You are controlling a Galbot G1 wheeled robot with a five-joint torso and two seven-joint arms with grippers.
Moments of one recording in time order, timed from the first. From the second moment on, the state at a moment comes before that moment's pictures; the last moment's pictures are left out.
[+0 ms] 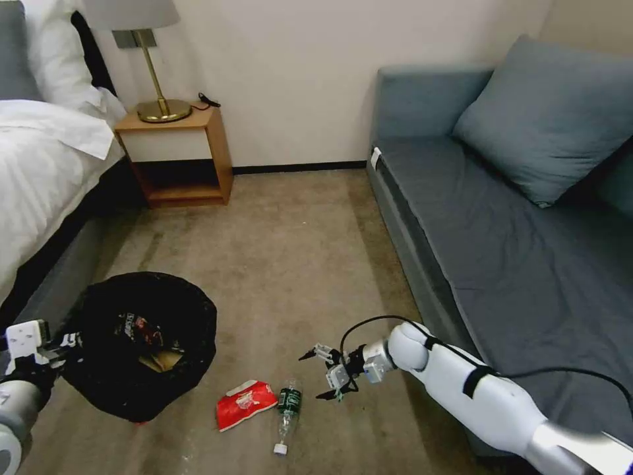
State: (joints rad) left arm 1.72 -1.20 -1.18 -2.26 -0.75 0.67 -0.16; right arm -0.62 1.13 -0.43 1.18 -0.53 0.63 -0.77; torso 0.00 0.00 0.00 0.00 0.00
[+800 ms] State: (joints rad) left arm 1.72 -1.20 -1.19 -2.26 -0.76 0.67 -0.15; right arm -0.57 1.36 -0.51 0.95 -0.73 0.72 -0.71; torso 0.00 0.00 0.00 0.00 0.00
